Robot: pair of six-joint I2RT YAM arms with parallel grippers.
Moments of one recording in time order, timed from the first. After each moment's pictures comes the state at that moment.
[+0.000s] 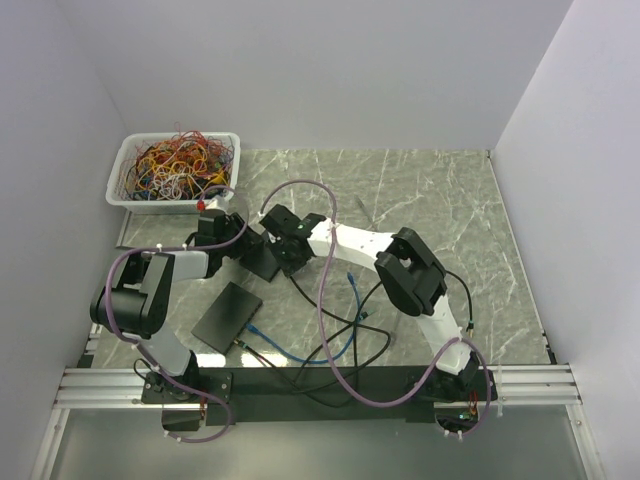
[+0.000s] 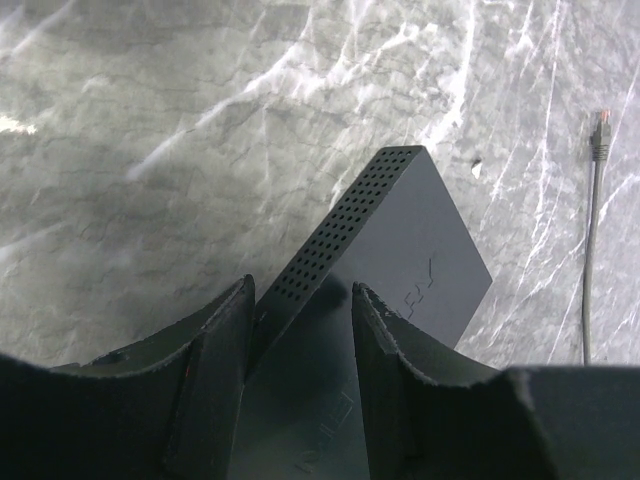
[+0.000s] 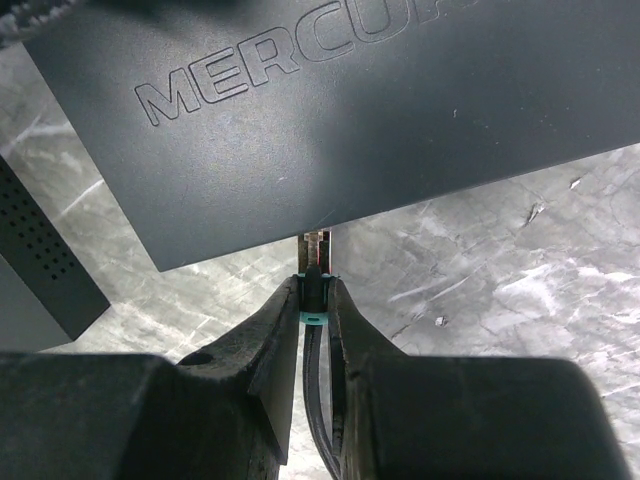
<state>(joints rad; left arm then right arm) -0.19 1.65 0.66 0.36 0.16 -0.76 0.91 2.18 1.69 -0.63 0.00 0.28</state>
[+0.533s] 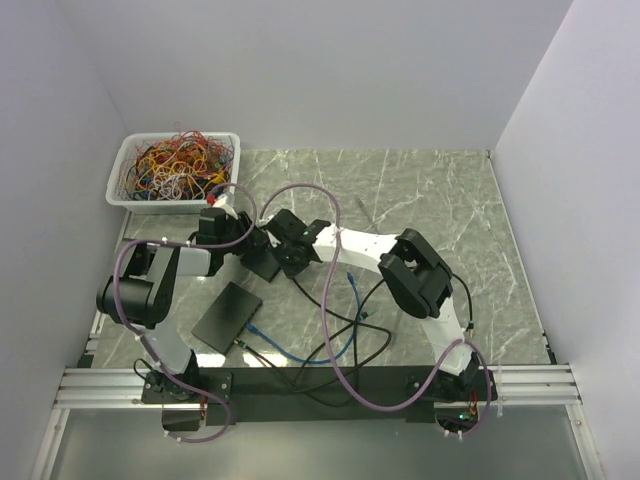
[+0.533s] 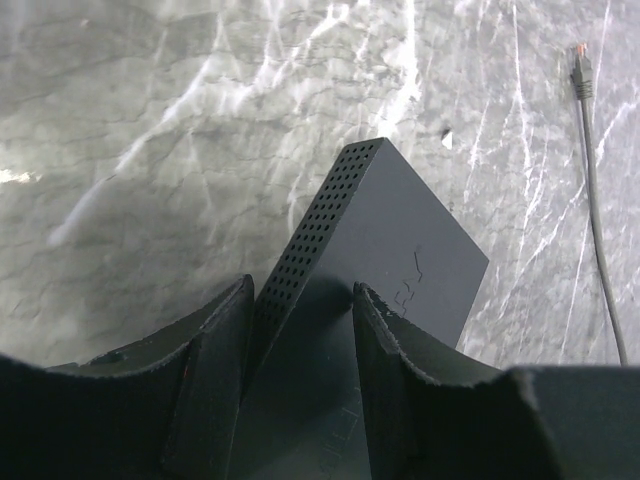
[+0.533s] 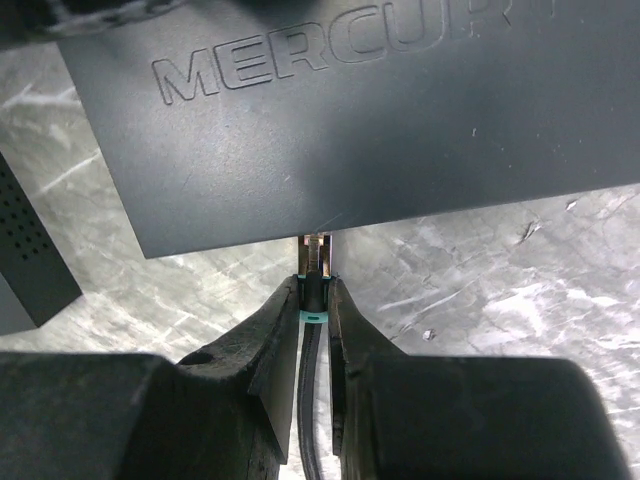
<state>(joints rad) -0.19 1.72 0.67 0.47 0.29 -0.61 0.91 2.13 1.58 -0.51 0.00 0.18</state>
